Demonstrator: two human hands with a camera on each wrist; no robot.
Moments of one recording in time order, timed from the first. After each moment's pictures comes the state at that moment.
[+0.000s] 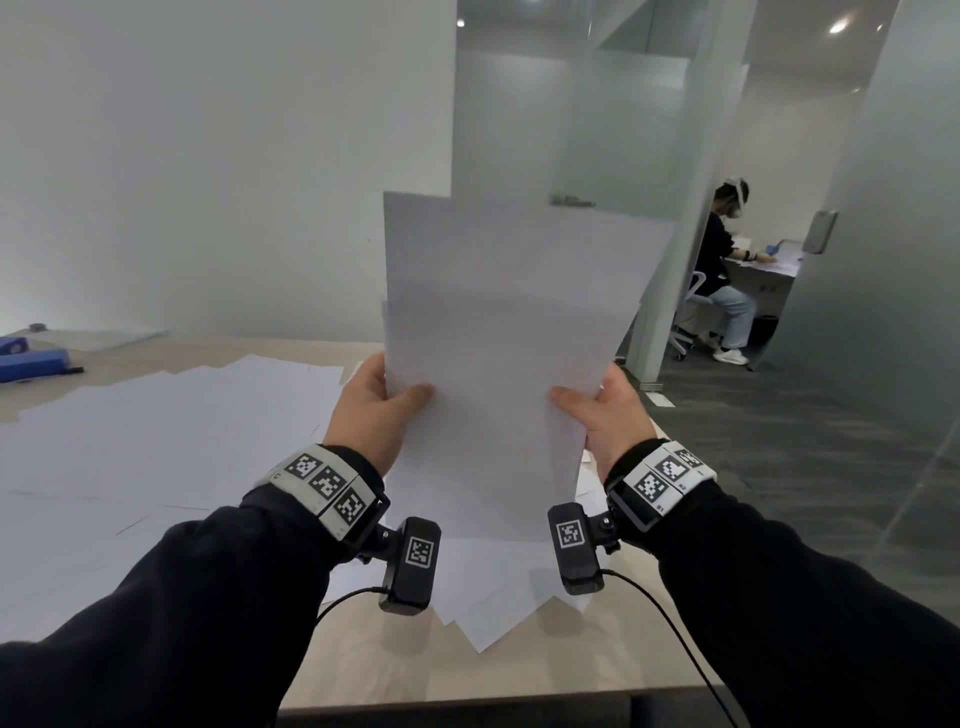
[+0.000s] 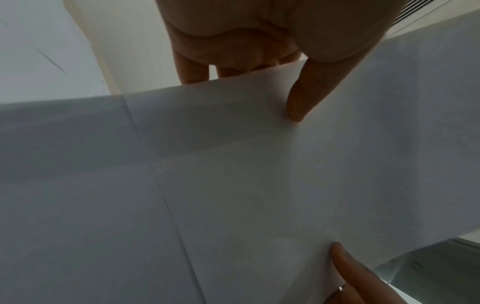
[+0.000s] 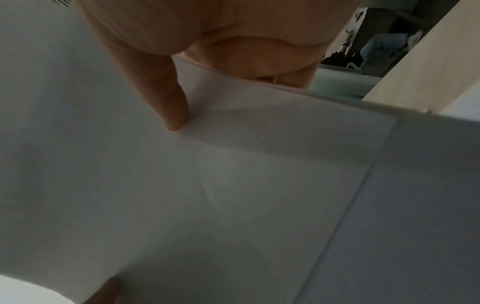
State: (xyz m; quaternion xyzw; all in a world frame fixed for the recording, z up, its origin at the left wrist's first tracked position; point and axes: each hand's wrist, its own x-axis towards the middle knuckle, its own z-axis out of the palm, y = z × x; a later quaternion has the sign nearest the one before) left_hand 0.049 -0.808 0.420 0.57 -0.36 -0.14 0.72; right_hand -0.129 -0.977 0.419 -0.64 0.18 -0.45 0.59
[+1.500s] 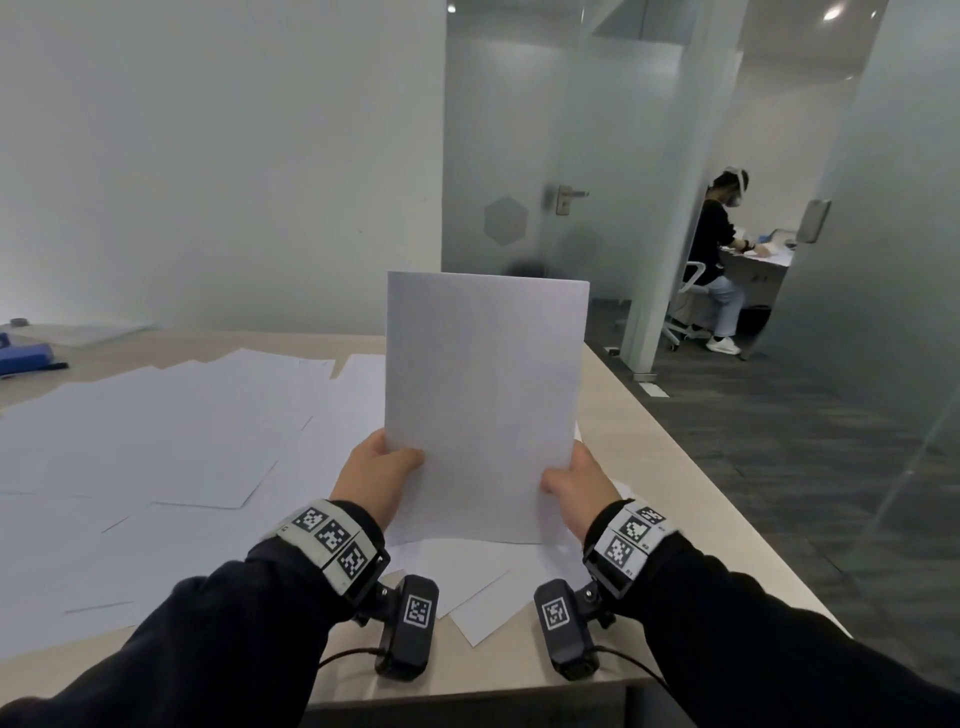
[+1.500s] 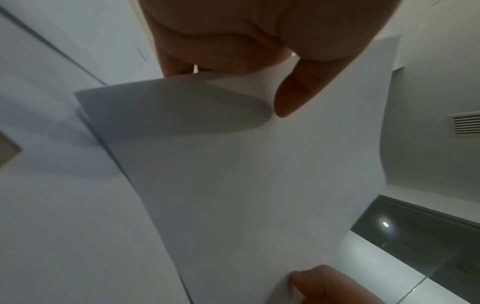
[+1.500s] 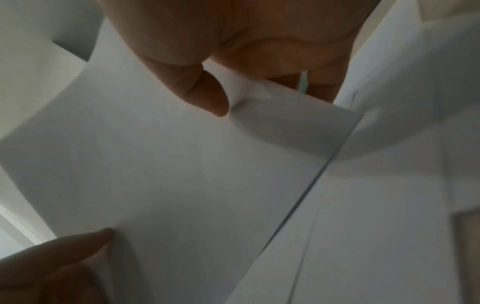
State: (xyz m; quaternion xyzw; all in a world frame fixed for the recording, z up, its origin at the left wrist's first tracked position) left_hand 0.033 -0.804 0.369 0.66 -0.27 -0.25 0.66; right_hand -0.134 -0.962 0.347 -0.70 0.36 -0.31 0.53
